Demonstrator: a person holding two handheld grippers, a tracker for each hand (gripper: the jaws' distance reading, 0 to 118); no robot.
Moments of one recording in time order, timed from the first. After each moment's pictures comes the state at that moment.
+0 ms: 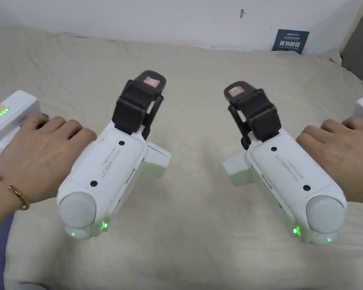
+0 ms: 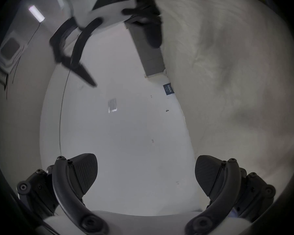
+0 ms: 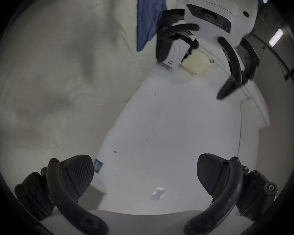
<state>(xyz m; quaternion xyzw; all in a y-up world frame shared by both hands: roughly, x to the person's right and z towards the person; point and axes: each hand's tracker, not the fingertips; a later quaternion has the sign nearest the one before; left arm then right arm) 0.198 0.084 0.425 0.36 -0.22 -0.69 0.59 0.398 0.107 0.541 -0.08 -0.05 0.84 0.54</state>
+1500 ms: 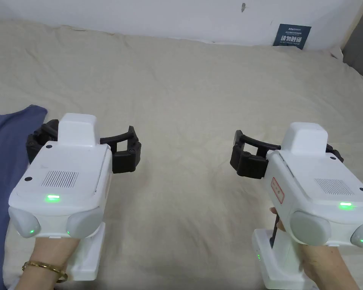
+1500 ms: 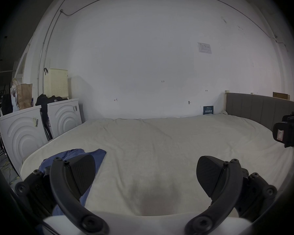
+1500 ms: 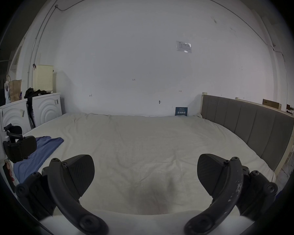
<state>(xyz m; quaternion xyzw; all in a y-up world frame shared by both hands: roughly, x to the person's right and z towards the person) 0.165 0.086 0.422 -0.08 -0.22 -0.06 0.97 0.413 0.103 0.569 -0.13 -0.24 -0.01 0.96</state>
